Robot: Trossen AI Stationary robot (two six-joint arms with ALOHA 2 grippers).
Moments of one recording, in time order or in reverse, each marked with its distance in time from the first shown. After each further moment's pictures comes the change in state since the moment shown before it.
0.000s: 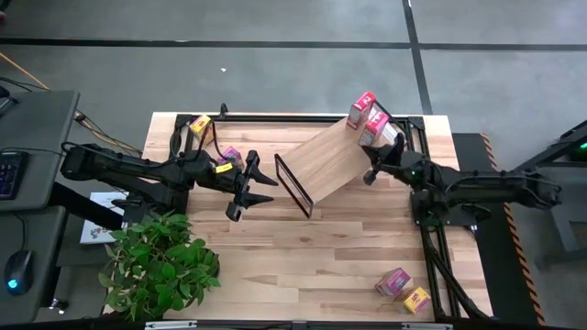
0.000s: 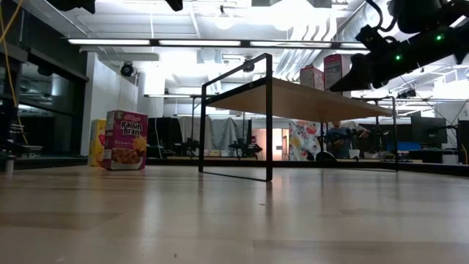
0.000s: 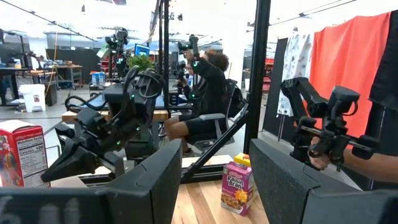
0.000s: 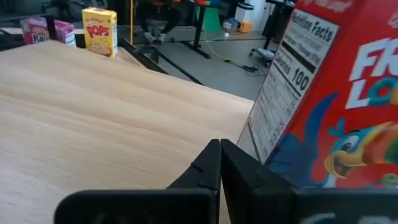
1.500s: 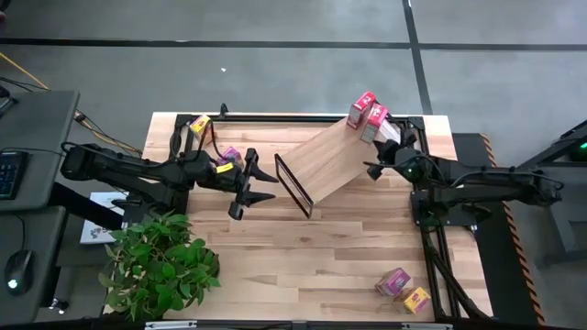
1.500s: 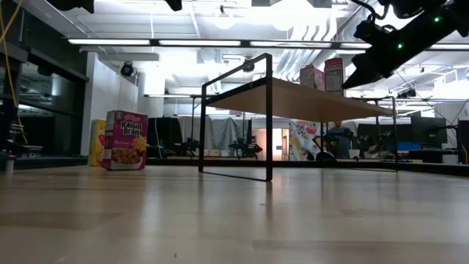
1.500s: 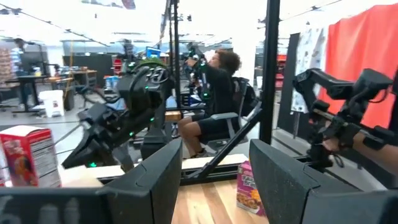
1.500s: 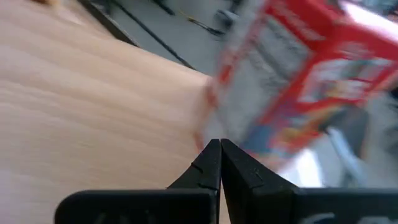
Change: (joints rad) left arm 0.000 0.000 0.000 -0.003 -0.053 0.053; right arm 0.050 0.000 0.195 -0.440 0.240 0.043
